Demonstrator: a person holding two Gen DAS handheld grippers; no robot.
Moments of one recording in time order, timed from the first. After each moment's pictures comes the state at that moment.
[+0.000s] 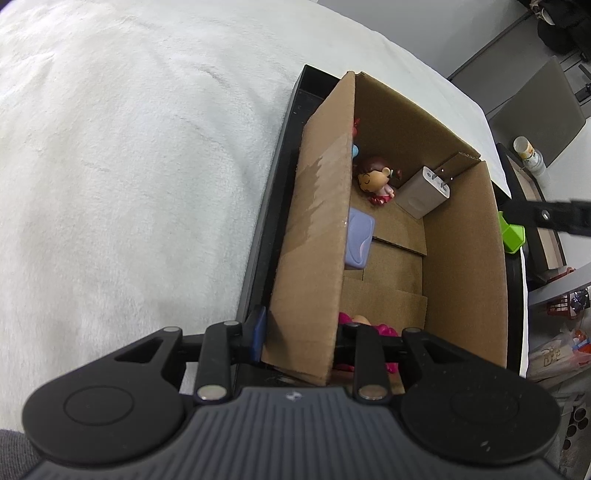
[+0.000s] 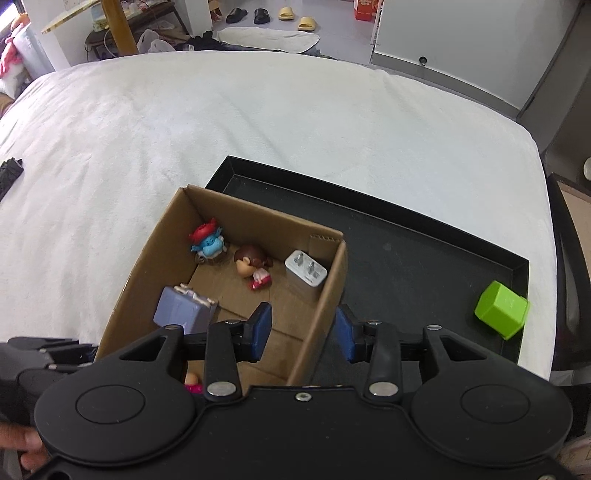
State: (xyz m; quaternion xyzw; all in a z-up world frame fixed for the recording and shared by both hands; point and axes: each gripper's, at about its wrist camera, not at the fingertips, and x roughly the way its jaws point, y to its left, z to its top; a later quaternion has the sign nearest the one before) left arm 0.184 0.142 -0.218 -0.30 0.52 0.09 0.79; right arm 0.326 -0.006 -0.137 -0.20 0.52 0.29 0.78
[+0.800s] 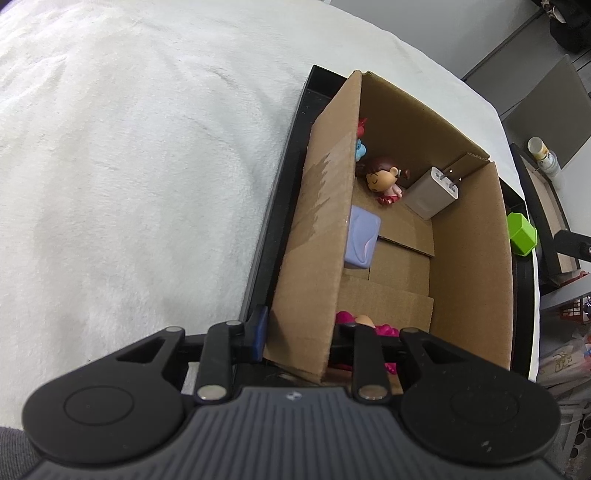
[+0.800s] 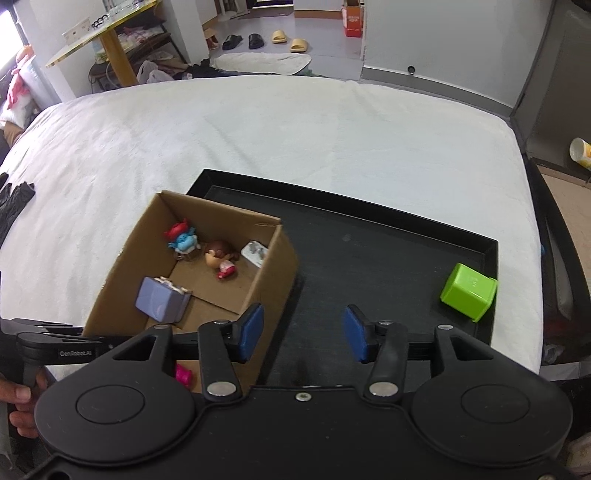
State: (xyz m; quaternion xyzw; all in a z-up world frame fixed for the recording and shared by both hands) left arm 0.189 0.134 -0.214 -0.29 0.53 0.12 0.79; right arm 0.338 -0.082 -0.127 -0.15 0.50 0.30 0.80
